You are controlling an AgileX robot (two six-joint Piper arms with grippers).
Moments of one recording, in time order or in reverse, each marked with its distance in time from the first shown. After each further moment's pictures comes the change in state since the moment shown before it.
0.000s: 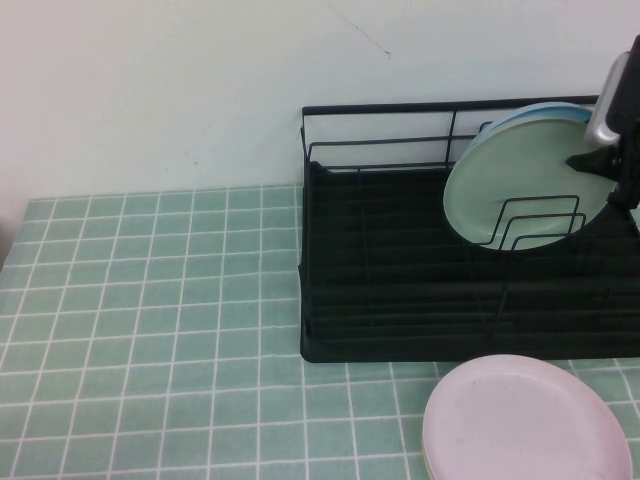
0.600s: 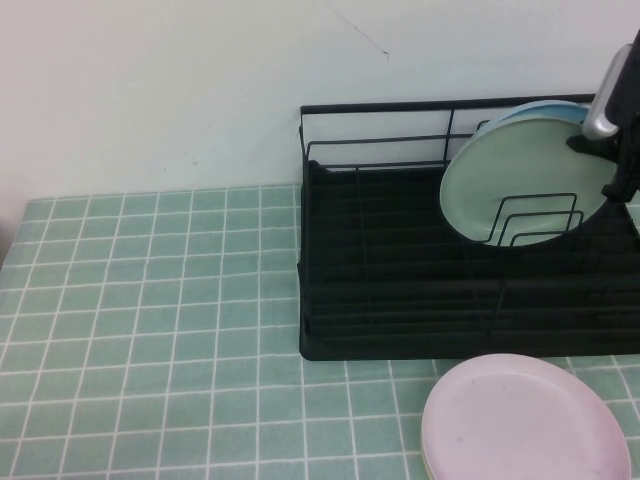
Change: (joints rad) right arm 0.000 0.003 -0.002 0.096 -0.017 -0.051; left arm 0.000 0.000 0.000 0.000 0.000 0.000
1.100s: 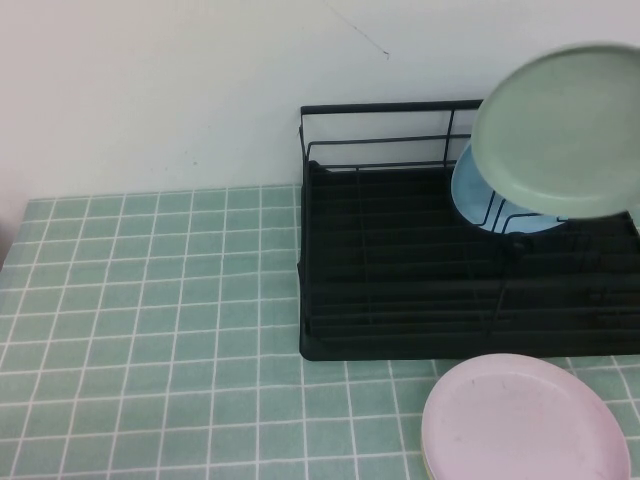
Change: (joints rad) right arm 0.000 -0.369 -0.002 -0.465 0.226 0.657; left arm 0.000 0.000 0.000 0.000 0.000 0.000
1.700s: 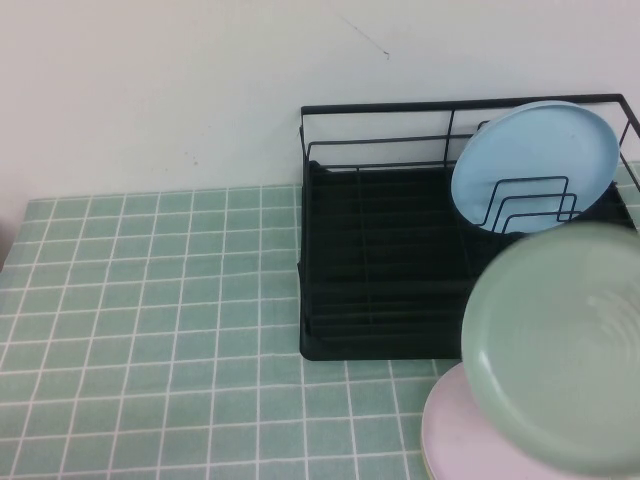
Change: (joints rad) right arm 0.000 -0.345 0.459 -0.093 0.296 0.768; left arm 0.000 0.000 0.000 0.000 0.000 0.000
